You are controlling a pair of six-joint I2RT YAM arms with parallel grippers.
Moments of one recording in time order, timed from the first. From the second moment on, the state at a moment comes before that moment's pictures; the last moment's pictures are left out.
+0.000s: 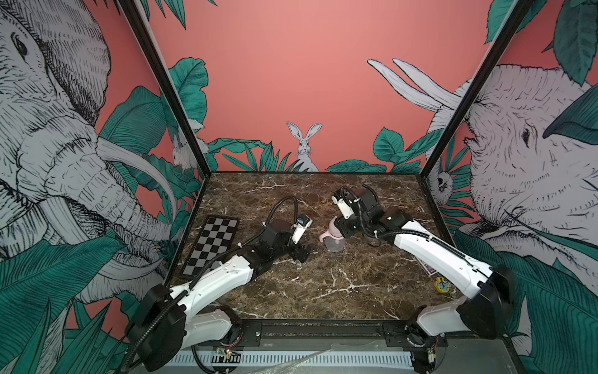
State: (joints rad) left arm -0.74 1.18 0.69 -0.05 0.09 0.09; right arm 0.69 1.44 1.28 -0.69 0.05 0.06
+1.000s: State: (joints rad) left arm -0.74 1.18 0.69 -0.05 0.09 0.09; right arm 0.65 1.44 1.29 -0.71 -0.01 0.09
